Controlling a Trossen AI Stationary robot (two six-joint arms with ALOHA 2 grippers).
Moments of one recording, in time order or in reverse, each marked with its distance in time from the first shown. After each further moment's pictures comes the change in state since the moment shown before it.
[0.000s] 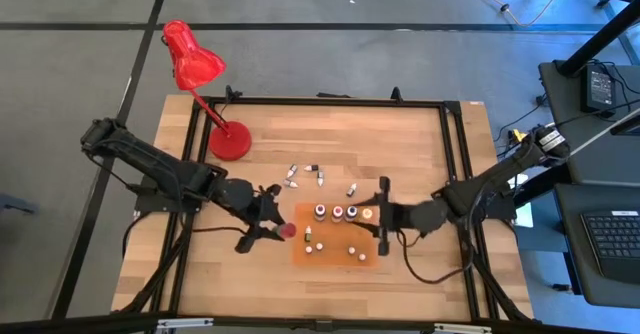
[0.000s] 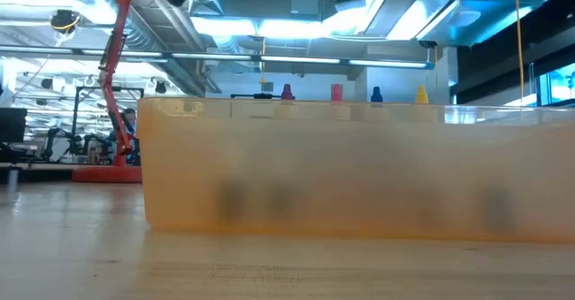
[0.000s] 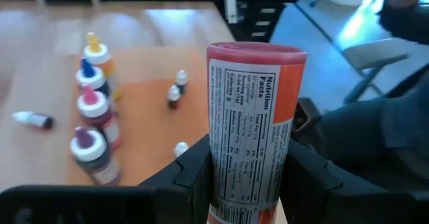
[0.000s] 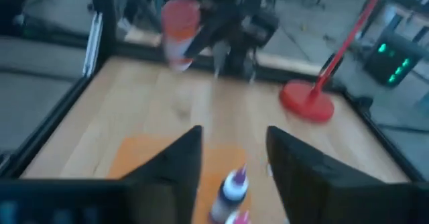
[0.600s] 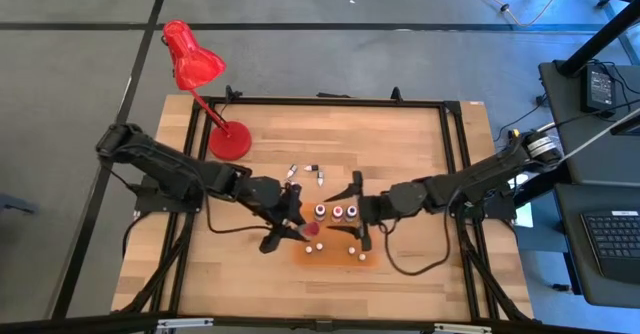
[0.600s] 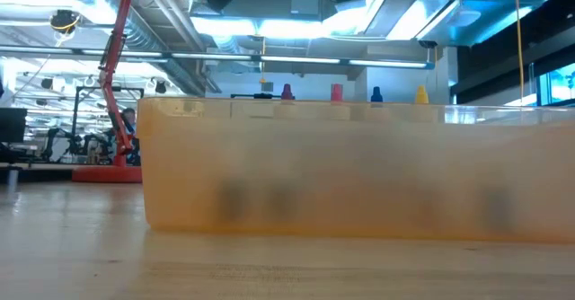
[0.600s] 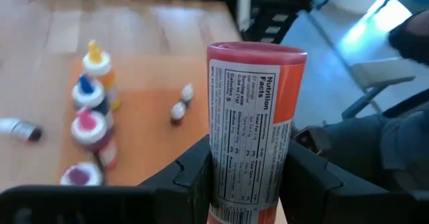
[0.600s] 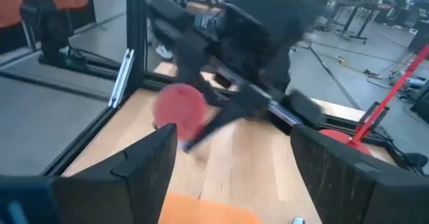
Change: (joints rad) left arm 0.075 0.211 0.187 -0.016 0.070 -0.054; right arm -0.150 0.142 0.114 0.151 -0.325 -0.125
